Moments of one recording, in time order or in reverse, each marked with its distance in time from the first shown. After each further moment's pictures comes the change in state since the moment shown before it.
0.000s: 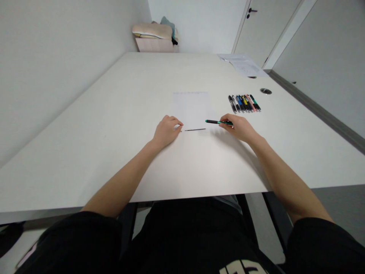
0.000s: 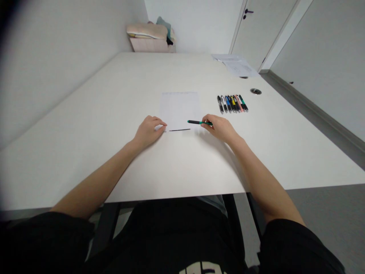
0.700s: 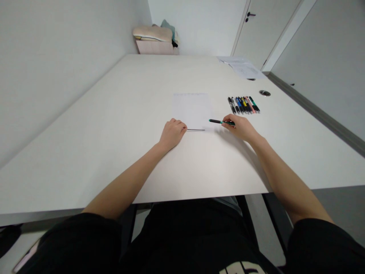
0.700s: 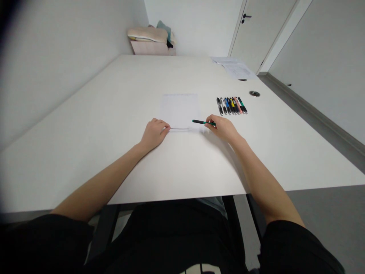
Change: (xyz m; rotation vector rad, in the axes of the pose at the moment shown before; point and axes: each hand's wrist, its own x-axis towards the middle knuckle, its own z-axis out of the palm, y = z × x) left_hand 0.003 0.011 0.014 0.081 -0.031 0.042; right_hand 0.002 0.018 0.001 -0.033 0.022 0.055
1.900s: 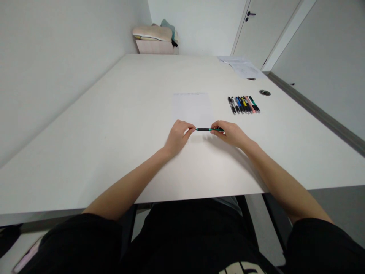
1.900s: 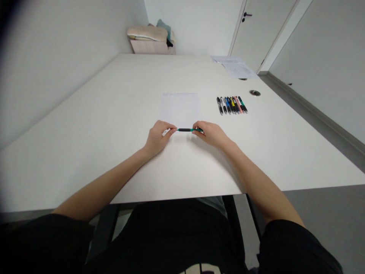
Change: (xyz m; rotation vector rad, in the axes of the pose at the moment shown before) left_hand -0.005 0.031 -0.002 -0.336 0.281 0.087; right_hand -0.005 -0.041 0.011 0.087 -0.067 -0.172
